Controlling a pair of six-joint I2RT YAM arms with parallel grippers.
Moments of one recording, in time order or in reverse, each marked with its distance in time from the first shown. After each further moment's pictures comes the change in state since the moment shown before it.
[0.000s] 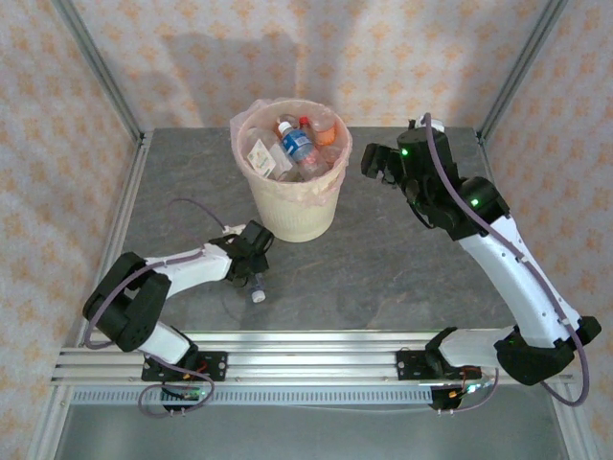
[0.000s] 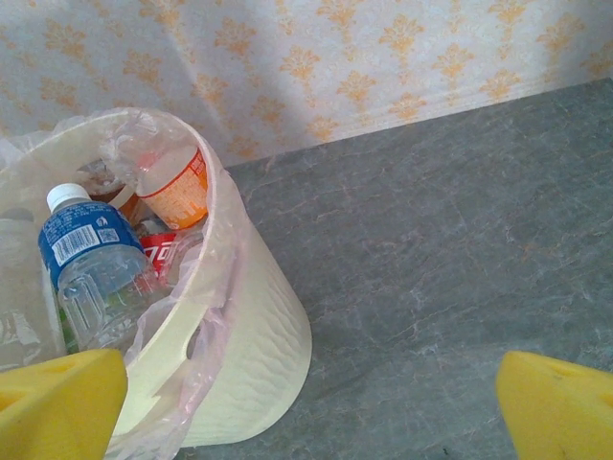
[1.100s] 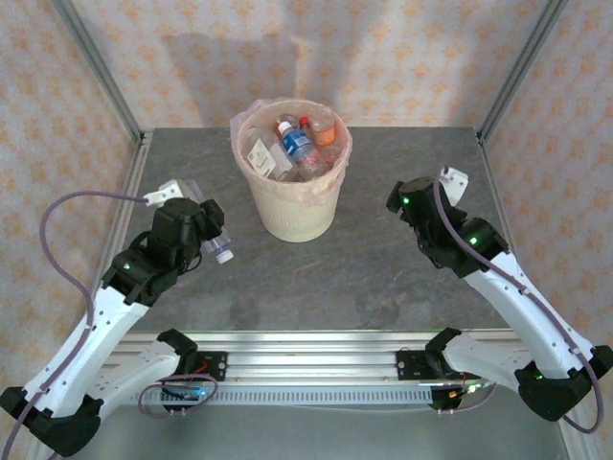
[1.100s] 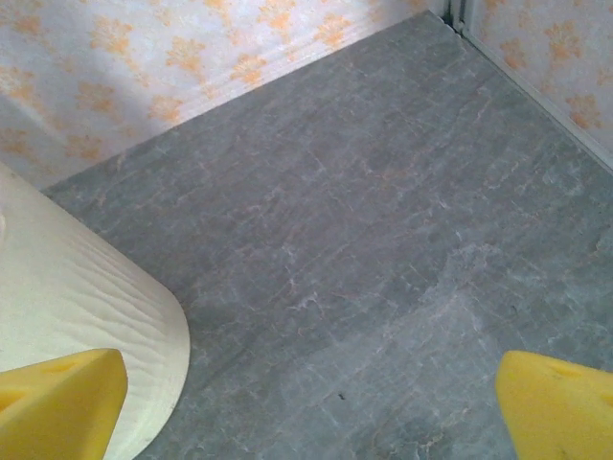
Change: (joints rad) left arm 0.063 -0.656 0.342 -0.336 -0.137 0.089; right arm 0.000 -0.233 -0.419 -0.008 0.220 0.243
